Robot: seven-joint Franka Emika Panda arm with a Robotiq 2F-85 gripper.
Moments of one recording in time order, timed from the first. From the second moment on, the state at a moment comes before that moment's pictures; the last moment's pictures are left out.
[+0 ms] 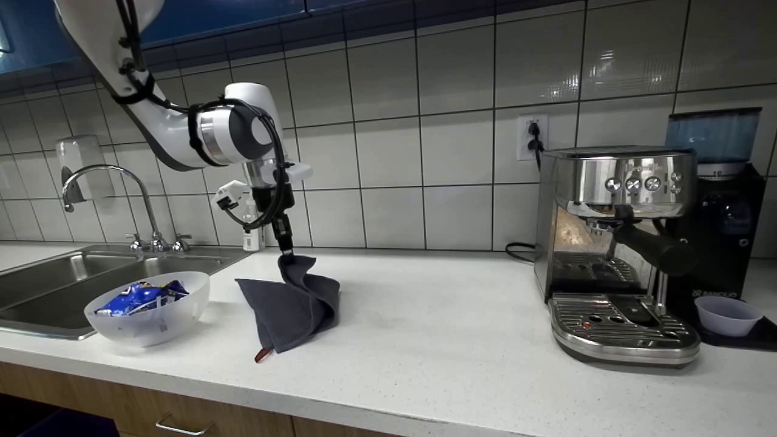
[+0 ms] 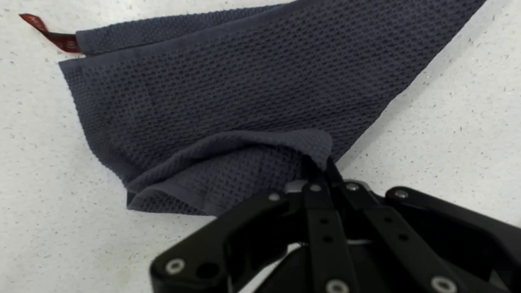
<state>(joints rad) 0.11 0.21 -0.05 -2.19 -0.05 2.51 1.02</state>
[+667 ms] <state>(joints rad) 0.14 0.21 -0.02 -2.18 -0.05 2.51 1.02</state>
